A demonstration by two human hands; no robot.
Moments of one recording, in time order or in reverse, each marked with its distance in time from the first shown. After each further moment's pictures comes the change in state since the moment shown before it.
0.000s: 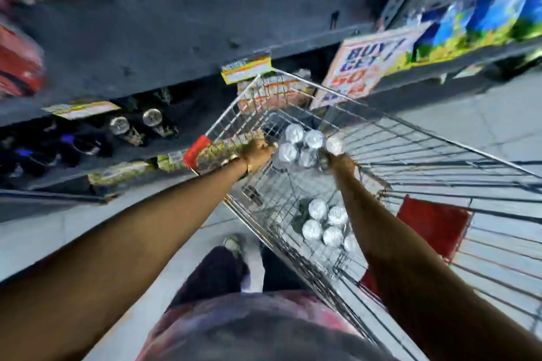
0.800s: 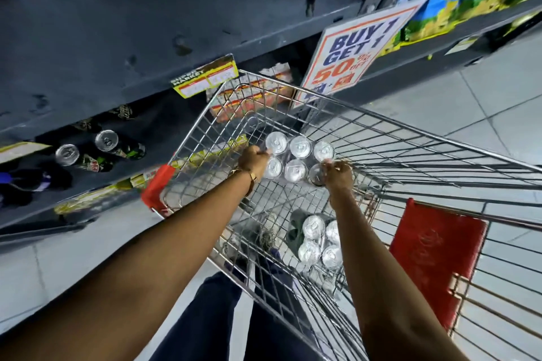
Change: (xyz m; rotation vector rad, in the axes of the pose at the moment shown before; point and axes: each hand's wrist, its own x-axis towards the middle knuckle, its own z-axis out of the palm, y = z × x) left_hand 0.071 0.016 0.038 -0.158 0.036 -0.210; right_hand 0.037 0.014 0.012 0.343 0.087 0.211
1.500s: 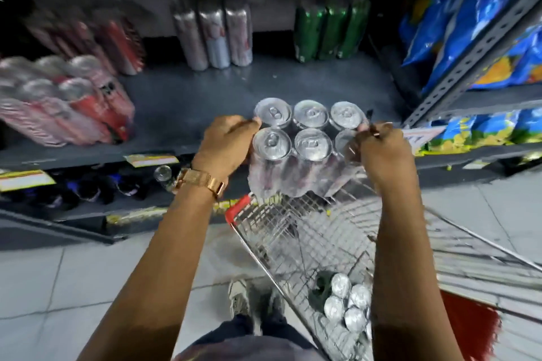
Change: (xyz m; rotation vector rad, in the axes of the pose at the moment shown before) left_hand -0.220 0.062 -0.237 -0.418 0.347 0.441; right_hand -0.237 -0.211 -0.034 -0.352 0.041 -0.785
